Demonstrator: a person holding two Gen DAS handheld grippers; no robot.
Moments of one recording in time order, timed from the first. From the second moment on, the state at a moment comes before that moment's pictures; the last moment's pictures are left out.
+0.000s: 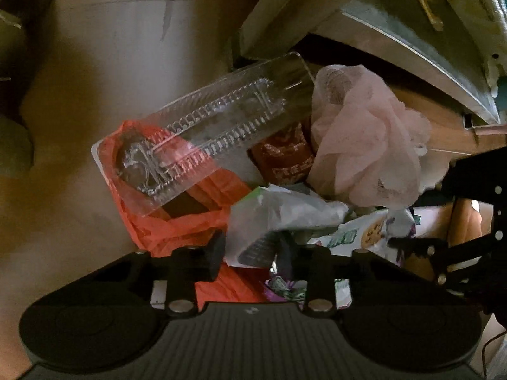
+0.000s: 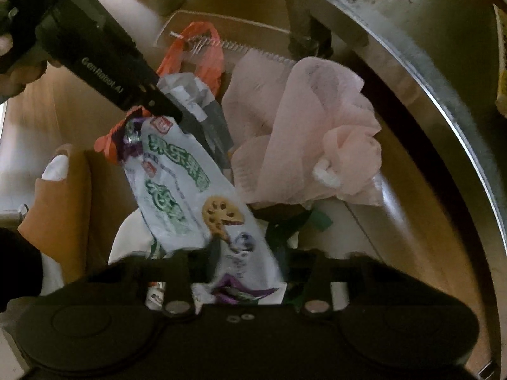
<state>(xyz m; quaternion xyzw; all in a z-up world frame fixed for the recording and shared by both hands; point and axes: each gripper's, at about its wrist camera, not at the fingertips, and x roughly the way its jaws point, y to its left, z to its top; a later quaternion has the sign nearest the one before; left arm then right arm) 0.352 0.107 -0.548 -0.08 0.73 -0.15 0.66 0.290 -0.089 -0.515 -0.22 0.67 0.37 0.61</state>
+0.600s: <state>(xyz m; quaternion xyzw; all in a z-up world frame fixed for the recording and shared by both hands) 0.330 0.124 -0.522 -0.13 0.70 -0.11 0.69 0.261 -0.115 -0.481 -0.17 0.65 0.40 0.62</state>
